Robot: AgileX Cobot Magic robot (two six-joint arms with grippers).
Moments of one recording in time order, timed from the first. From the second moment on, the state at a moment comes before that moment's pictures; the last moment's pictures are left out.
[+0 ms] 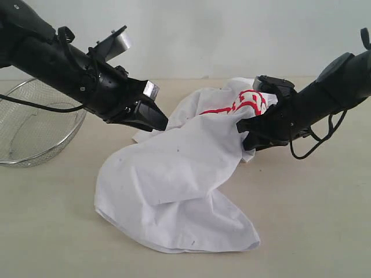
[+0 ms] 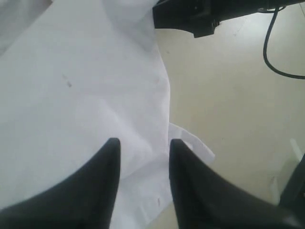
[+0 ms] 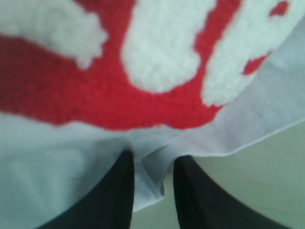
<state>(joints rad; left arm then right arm) -0.32 1.79 -1.23 -0.89 0.84 0.68 0.00 2.10 -1.28 0.85 0.58 -0.79</state>
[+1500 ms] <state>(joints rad) -0.32 1.79 -1.23 -0.89 0.84 0.68 -0.03 2.07 -1.28 0.70 0.59 -0.63</state>
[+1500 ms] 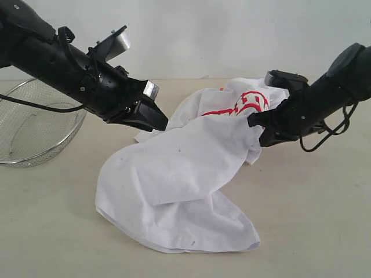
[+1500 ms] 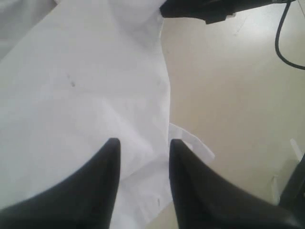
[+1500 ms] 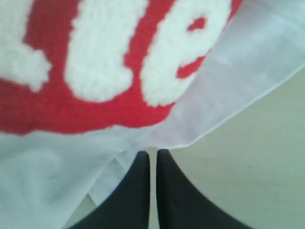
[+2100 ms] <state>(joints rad) -0.32 1.79 -1.23 -0.89 0.84 0.68 -0.05 2.07 -1.28 0.79 0.79 -0.65</state>
